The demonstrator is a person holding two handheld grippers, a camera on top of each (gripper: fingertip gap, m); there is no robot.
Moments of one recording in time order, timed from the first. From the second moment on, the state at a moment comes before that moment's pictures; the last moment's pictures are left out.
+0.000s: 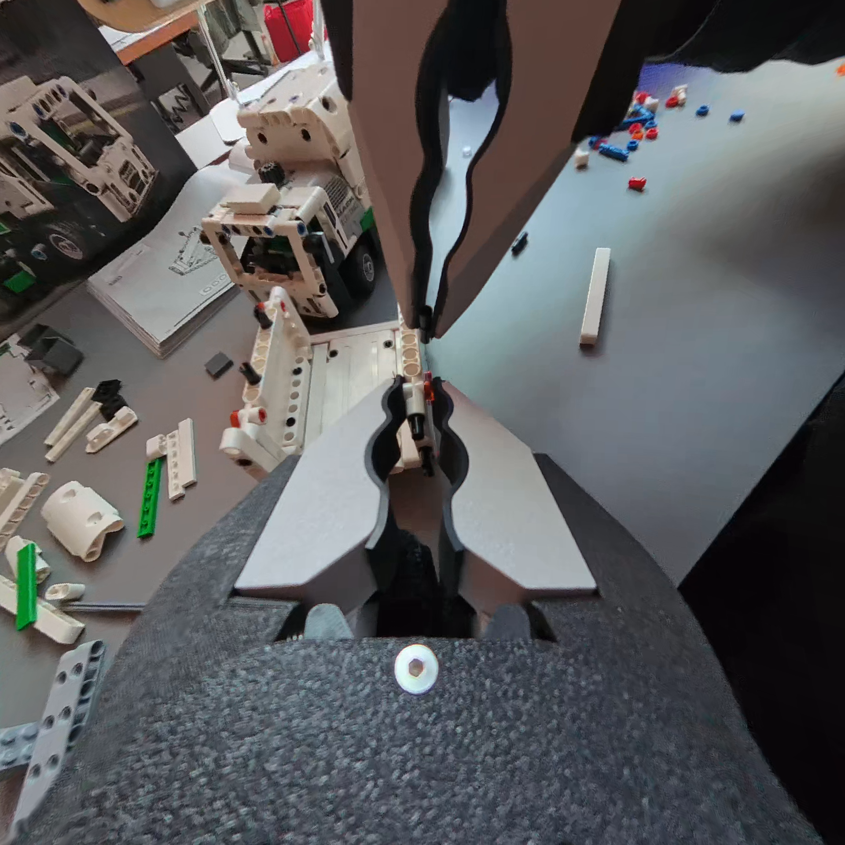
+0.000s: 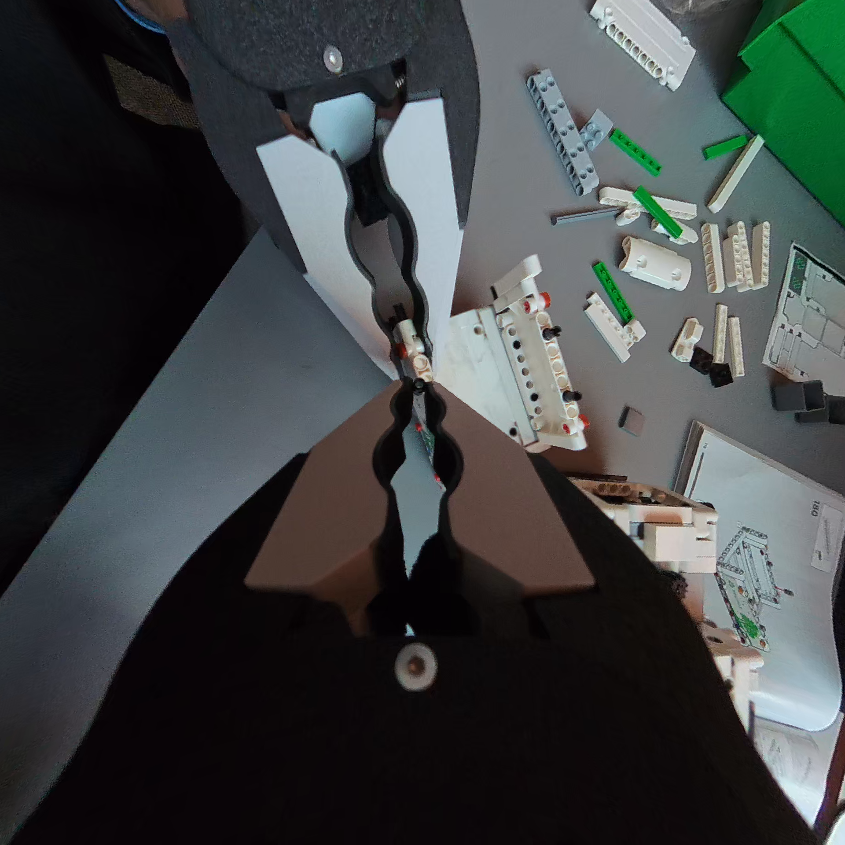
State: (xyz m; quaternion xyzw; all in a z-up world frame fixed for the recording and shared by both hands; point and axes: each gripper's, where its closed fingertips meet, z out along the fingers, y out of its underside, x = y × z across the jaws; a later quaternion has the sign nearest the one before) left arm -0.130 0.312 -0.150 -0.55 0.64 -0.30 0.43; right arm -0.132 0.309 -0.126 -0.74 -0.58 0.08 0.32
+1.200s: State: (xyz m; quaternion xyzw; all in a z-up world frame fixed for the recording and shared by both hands) left arm -0.121 0.317 -0.147 -0.56 0.64 -0.33 0.42; right arm -0.120 0.325 -0.119 -0.80 -0.28 0.22 0.48
